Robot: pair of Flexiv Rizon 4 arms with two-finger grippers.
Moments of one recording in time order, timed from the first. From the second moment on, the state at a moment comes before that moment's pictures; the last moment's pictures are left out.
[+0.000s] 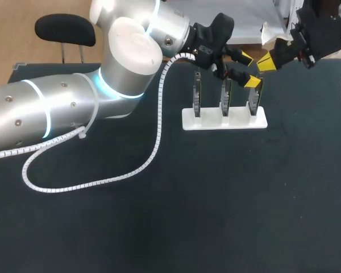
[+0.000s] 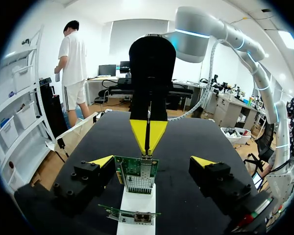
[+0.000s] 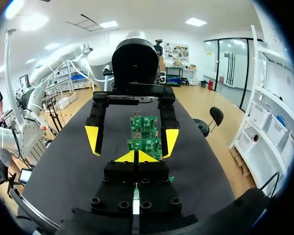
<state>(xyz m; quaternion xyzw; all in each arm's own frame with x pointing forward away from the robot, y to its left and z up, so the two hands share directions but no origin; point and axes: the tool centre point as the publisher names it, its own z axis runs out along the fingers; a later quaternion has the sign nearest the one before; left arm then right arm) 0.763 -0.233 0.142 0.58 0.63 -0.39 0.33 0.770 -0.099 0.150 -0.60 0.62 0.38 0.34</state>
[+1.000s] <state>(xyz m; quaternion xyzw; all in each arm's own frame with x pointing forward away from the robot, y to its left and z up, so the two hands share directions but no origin) 0.763 -0.233 0.142 0.58 0.63 -0.39 0.33 0.768 -0.097 0.144 -0.59 0.62 0.39 0.34</state>
